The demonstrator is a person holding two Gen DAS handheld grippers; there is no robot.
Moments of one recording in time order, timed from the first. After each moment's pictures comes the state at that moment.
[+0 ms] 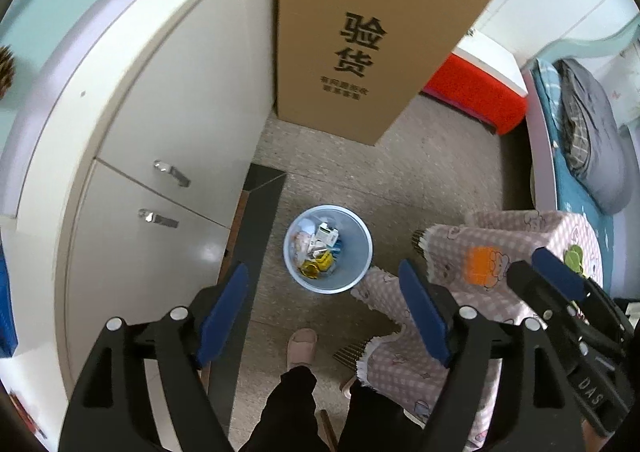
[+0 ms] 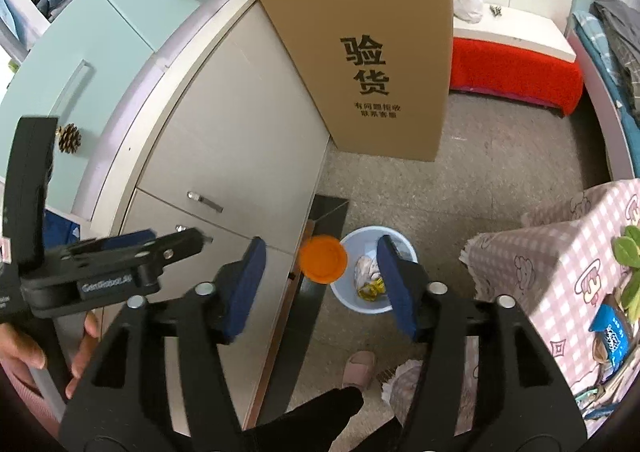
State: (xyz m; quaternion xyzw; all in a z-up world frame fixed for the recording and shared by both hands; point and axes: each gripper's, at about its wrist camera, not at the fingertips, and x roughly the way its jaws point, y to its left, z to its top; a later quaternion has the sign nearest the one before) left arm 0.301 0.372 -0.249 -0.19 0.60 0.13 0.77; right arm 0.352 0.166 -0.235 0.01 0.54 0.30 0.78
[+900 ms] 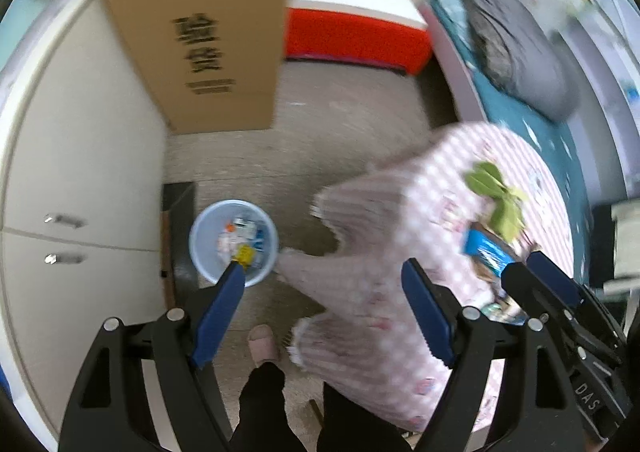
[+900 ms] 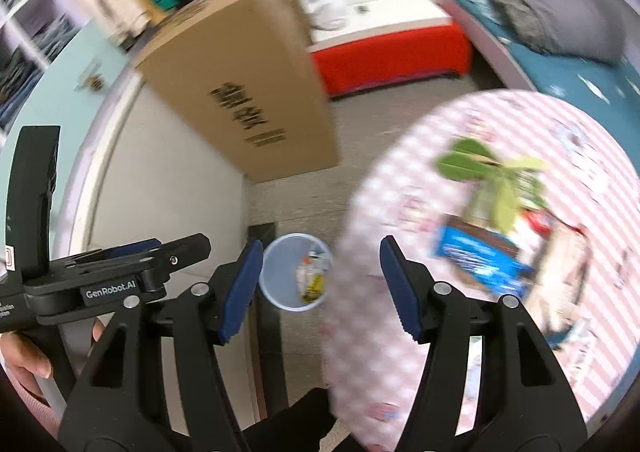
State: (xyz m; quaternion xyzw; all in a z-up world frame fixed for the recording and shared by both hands) left arm 0.352 0.132 -0.236 -0.10 0.62 -0.03 0.78; right arm 0.327 -0.088 -0.220 0.11 0.53 0.12 0.83
